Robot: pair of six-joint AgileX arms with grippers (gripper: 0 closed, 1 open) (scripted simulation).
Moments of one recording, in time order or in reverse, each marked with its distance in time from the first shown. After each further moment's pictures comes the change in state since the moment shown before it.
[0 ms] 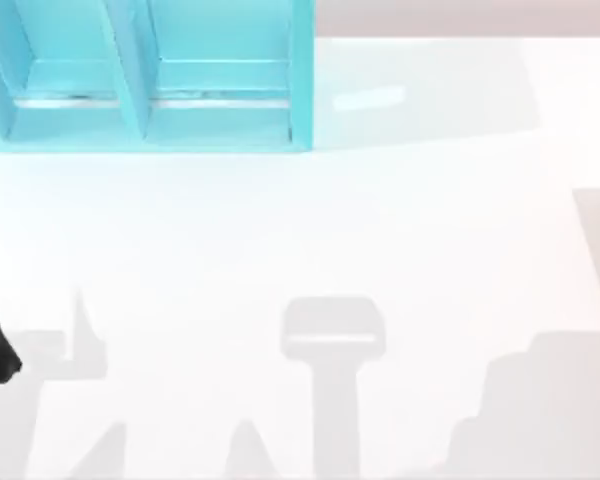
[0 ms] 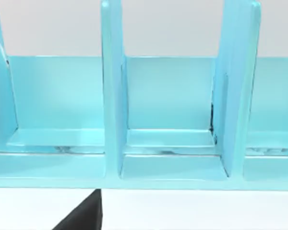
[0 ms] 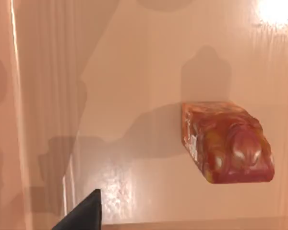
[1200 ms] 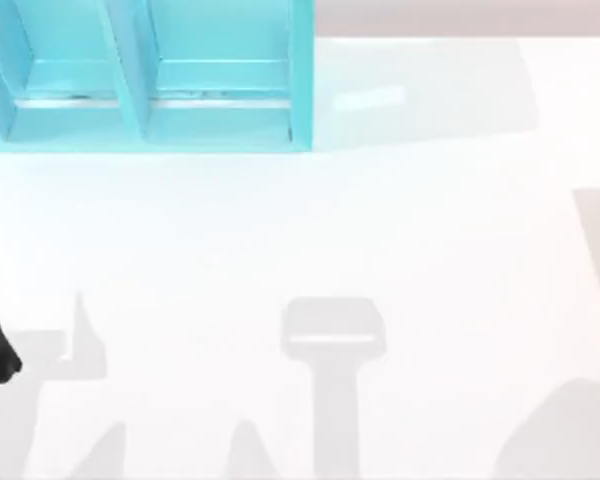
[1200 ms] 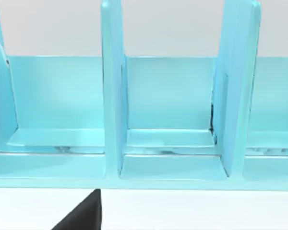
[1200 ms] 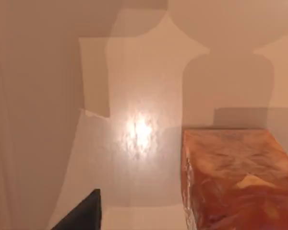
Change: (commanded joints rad) left arm 0.000 0.000 0.000 0.000 0.000 0.000; right arm -0.057 0.296 -0.053 0.152 0.000 -0.055
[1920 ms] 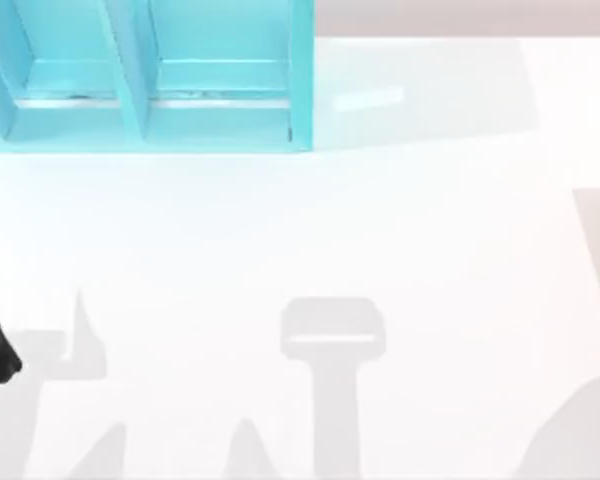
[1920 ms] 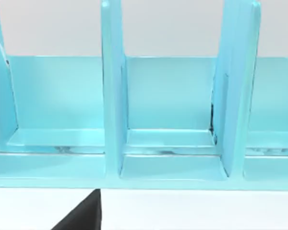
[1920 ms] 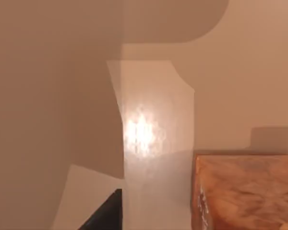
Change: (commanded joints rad) left arm 0.000 0.000 0.000 0.000 0.000 0.000; right arm -0.001 0.032 -0.063 0.096 0.000 -0.001
